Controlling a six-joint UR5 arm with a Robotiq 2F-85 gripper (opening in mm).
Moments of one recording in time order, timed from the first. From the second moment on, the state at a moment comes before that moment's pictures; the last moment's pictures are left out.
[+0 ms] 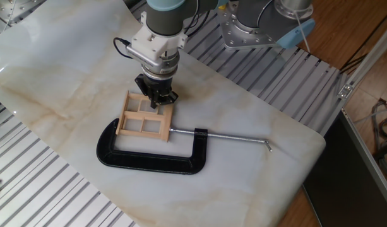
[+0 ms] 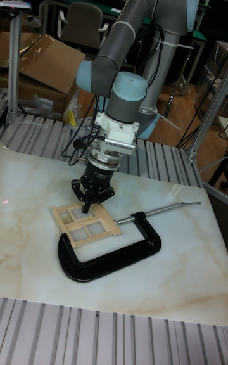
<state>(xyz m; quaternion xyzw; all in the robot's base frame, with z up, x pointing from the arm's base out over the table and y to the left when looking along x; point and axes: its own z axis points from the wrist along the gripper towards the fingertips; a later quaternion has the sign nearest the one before) 0.481 -0.025 0.009 -0.06 0.99 -0.04 0.07</state>
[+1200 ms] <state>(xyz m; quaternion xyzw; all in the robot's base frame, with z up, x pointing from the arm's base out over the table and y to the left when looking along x) 0.475 -0.014 0.009 -0.05 1.00 -0.03 0.07</state>
